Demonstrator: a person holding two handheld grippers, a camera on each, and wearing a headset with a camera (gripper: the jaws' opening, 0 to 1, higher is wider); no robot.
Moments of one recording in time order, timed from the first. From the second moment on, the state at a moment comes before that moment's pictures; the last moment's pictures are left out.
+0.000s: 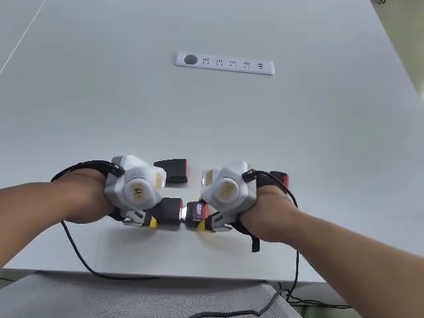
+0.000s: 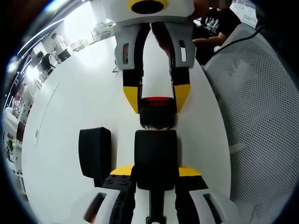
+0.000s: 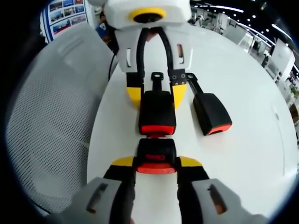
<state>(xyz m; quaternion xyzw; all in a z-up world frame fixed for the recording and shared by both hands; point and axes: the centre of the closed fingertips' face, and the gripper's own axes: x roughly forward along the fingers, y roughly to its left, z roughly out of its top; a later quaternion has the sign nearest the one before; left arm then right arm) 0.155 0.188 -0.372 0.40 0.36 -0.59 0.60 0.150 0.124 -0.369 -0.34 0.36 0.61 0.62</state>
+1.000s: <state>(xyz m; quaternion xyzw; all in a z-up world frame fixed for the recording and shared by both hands) 0.220 0.171 -0.316 0.39 0.33 -0.55 0.65 0.203 0.026 -0.338 -0.33 0.34 0.56 0.68</state>
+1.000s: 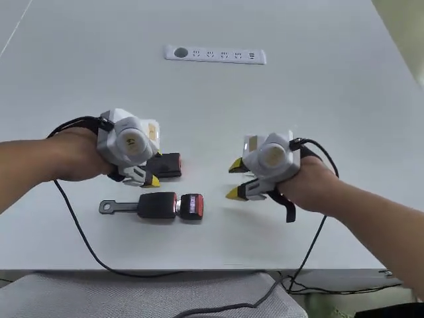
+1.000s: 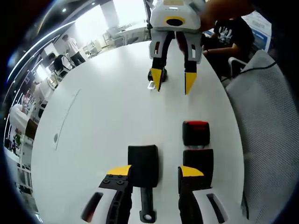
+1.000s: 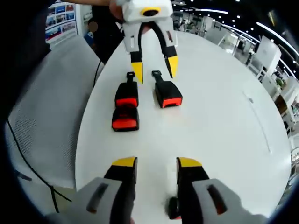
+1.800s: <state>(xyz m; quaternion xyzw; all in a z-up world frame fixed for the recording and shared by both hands) 0.242 0.174 -0.363 0.40 0.39 -0.55 0.62 0.232 -0.056 -0.372 -0.33 0.40 0.53 0.67</state>
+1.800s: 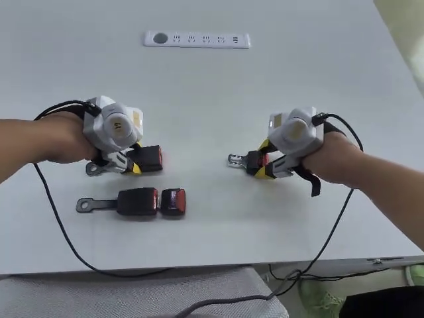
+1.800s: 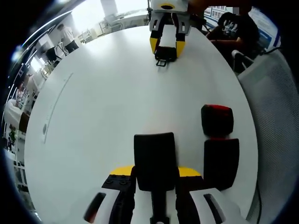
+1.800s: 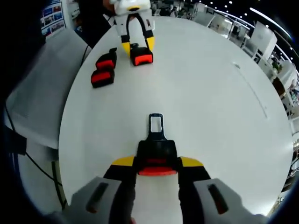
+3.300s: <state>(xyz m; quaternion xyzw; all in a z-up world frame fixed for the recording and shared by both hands) 0.238 0.176 -0.366 0.44 0.39 -0.56 0.58 0.237 0.073 -0.373 -0.37 0.37 0.58 0.62</state>
